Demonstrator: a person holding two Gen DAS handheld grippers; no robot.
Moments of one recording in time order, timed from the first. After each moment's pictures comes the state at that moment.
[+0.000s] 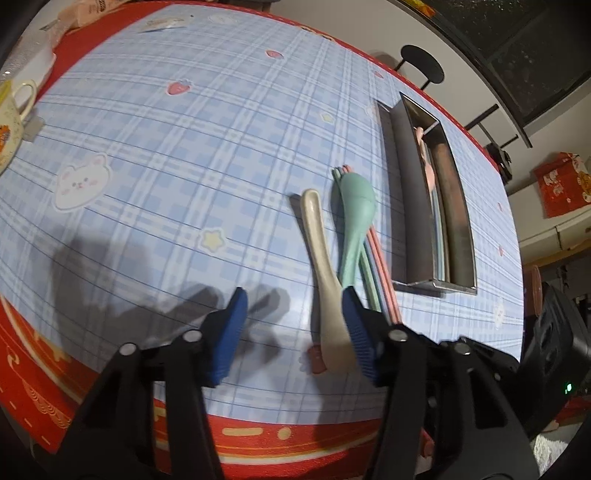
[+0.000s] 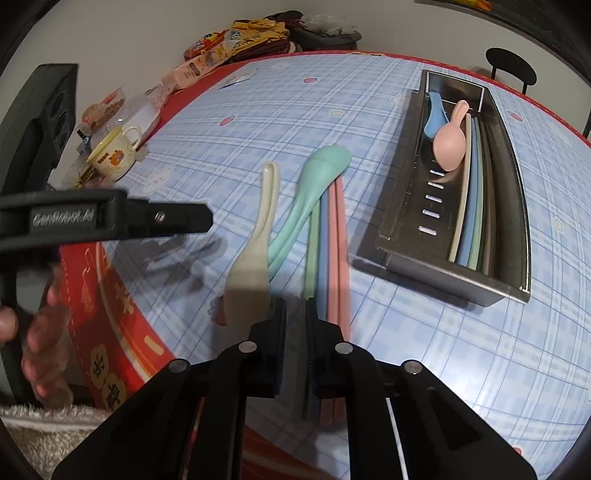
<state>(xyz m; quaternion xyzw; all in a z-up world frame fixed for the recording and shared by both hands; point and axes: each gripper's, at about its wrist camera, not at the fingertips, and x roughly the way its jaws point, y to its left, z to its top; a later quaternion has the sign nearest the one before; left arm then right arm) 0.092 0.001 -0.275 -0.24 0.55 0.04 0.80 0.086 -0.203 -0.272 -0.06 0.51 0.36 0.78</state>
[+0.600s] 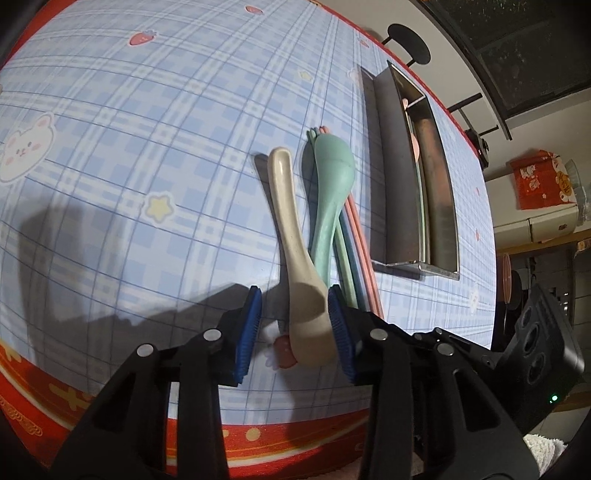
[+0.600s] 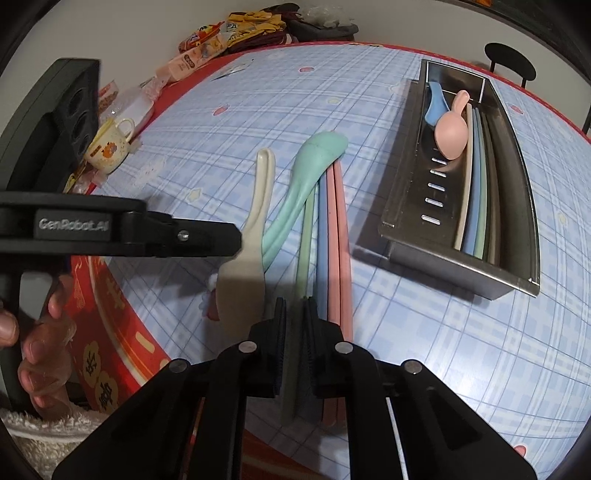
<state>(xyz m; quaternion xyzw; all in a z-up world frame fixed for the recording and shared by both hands) 0.106 -0.012 -0.306 -0.29 0.58 -0.02 0.76 0.082 -0.199 -0.282 -0.07 0.52 0.36 0.77</state>
